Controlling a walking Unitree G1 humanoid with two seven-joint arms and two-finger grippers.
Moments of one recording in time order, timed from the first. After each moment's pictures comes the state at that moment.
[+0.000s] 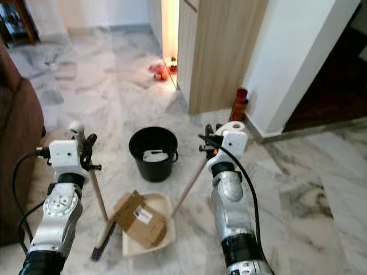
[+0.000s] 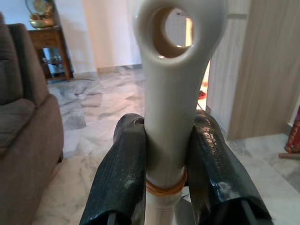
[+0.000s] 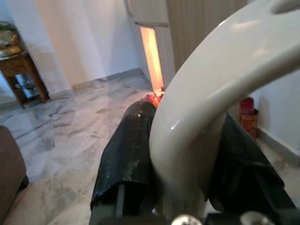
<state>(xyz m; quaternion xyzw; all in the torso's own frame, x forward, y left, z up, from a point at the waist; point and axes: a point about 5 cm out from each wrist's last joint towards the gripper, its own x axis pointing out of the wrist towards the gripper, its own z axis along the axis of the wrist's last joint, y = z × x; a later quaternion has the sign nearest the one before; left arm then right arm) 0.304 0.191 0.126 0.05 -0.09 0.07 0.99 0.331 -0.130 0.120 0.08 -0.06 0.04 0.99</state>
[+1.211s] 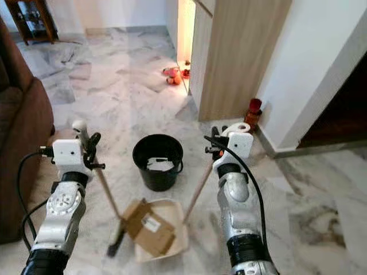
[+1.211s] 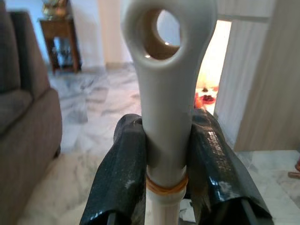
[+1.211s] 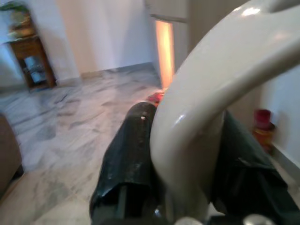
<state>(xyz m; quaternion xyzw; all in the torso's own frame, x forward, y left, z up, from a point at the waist) 0.305 0.191 0.128 0.04 -0.09 0.07 0.99 0.332 -0.129 0.122 0.07 -0.06 0.04 0.99</state>
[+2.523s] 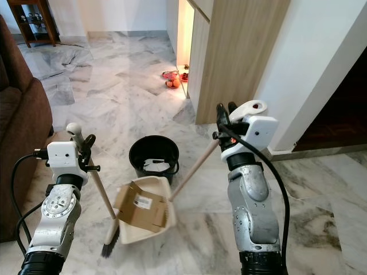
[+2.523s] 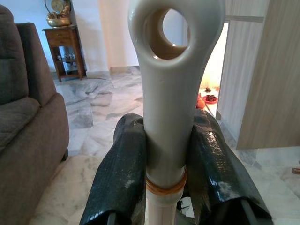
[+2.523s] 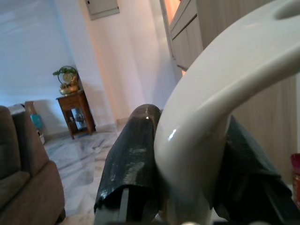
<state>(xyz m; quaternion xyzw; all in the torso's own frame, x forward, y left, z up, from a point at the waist) 0.303 0.193 0.125 0.05 -0.09 0.07 0.99 0.301 -0.146 0.193 0.13 -0.15 0.07 0.98</state>
